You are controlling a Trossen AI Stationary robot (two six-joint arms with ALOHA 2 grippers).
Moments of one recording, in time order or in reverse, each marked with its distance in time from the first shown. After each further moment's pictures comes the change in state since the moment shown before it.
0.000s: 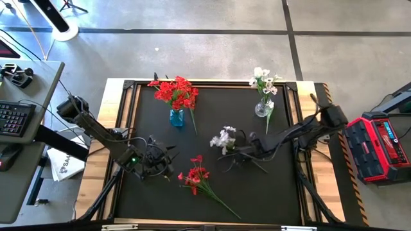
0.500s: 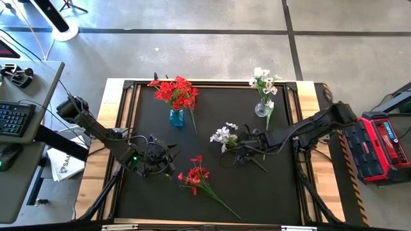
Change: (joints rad) left arm 0.023 0.000 0.000 0.011 0.020 0.008; right arm -0.025 -0.096 0.007 -0.085 -0.070 -0.043
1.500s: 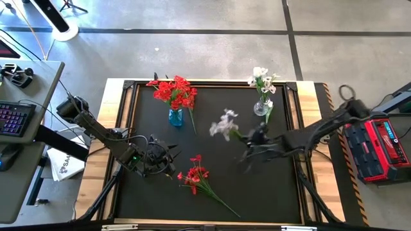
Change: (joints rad) left arm 0.000 0.000 0.000 0.019 0.002 0.019; right arm 0.166 -0.309 -0.138 0.205 0.512 -0.126
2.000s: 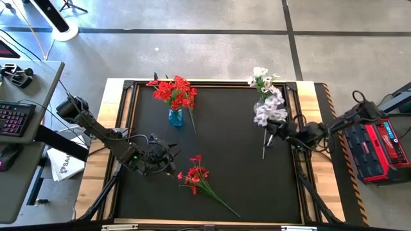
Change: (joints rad) left arm 0.018 0.000 0.000 0.004 -0.007 0.026; right arm -0.077 -0.453 -0.617 1.547 -0.062 -1.142
